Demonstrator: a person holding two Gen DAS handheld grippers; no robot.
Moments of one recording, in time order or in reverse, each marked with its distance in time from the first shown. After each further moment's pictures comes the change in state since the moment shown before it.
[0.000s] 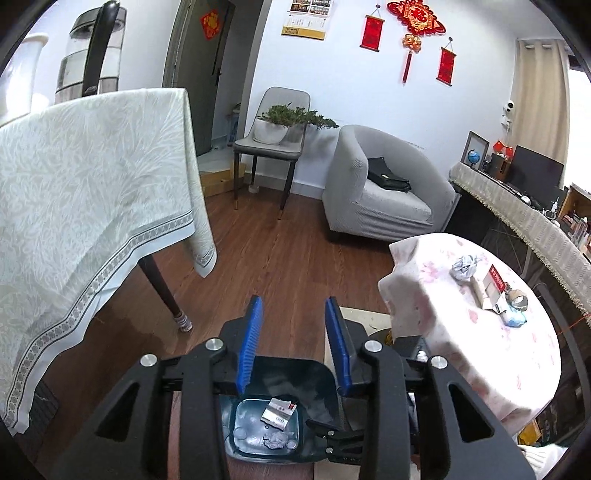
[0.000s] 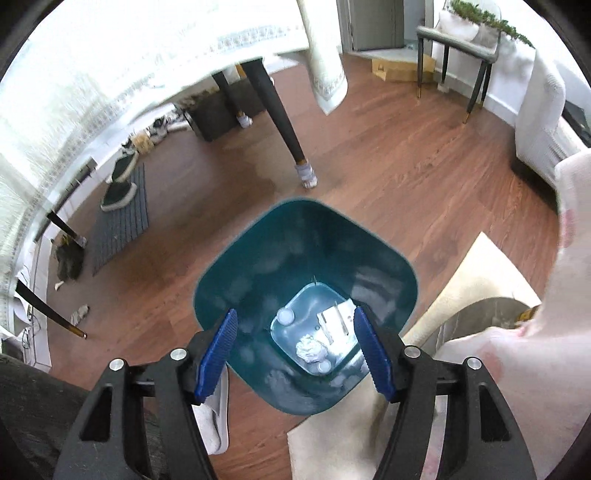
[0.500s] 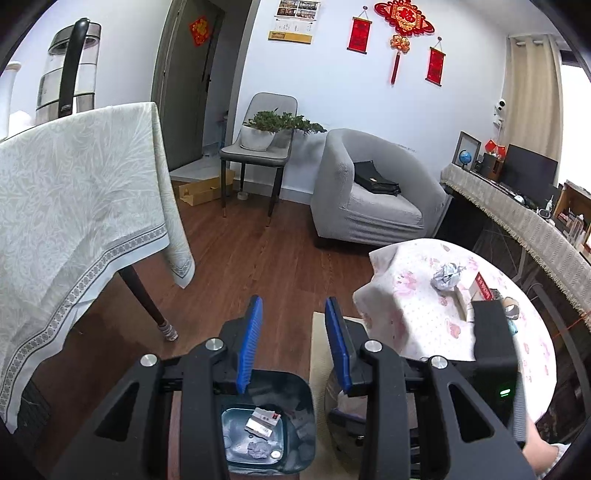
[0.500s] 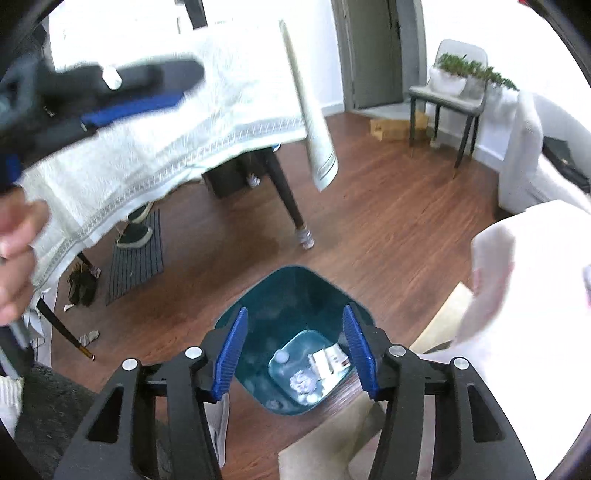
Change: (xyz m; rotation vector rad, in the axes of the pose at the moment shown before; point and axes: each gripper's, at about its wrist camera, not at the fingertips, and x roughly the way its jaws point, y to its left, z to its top) left arm 0.015 -0.046 0.010 0.017 -0.018 -0.023; right arm -0.108 -0.020 0.004 -0.033 -0.221 -0.007
